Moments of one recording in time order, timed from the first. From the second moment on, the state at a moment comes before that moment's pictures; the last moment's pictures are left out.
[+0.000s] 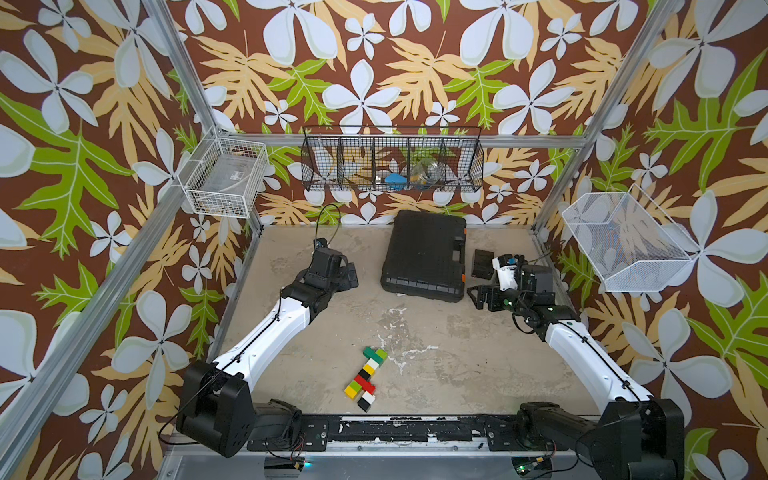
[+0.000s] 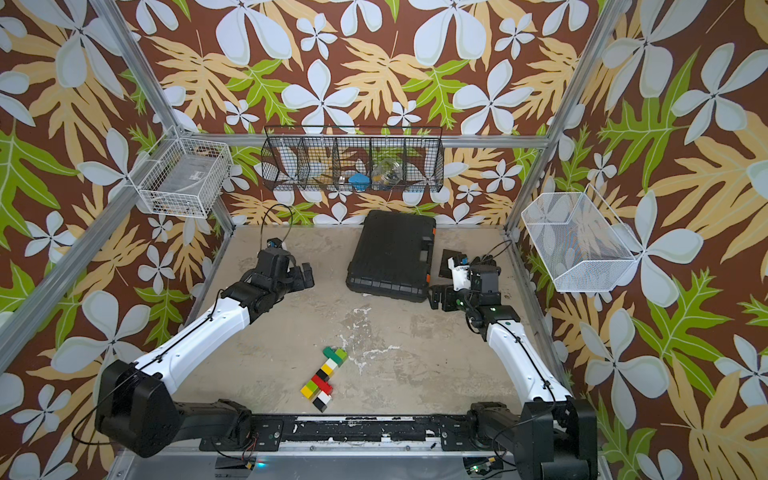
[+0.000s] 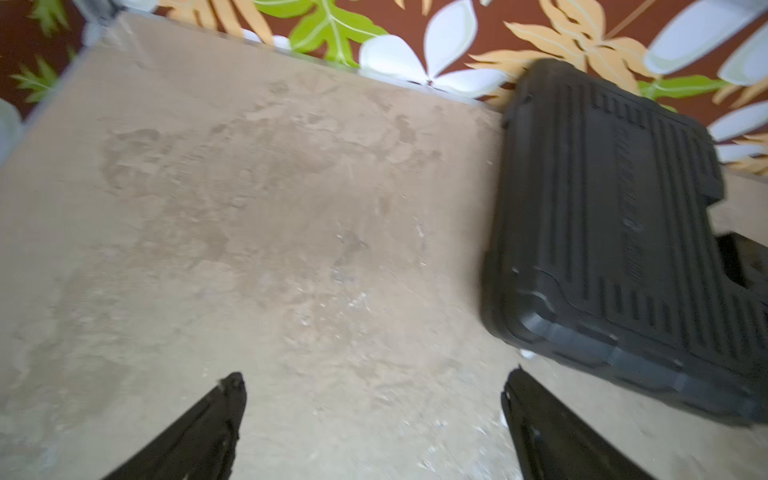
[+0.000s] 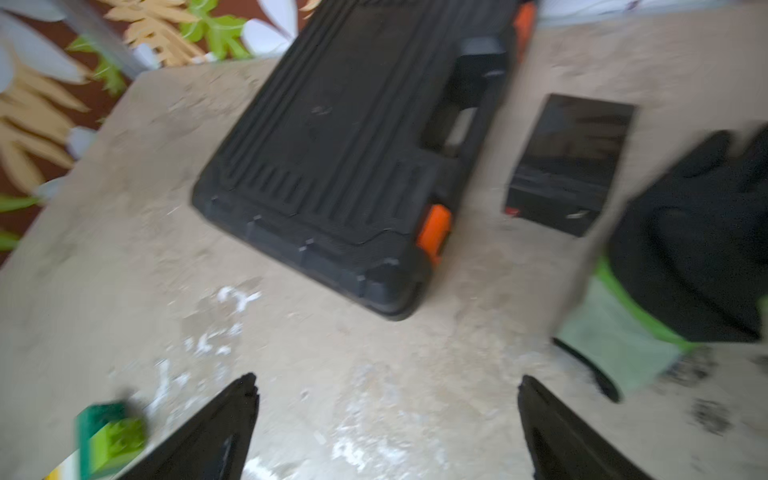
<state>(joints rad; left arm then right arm) -0.35 1.34 0.99 -0.34 -0.31 -0.45 0.01 1.15 0.72 -0.22 -0.30 0.08</state>
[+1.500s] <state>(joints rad) -0.09 1.45 0.15 1.15 -0.25 -0.10 0.01 1.48 0.20 1.10 0.04 -0.03</state>
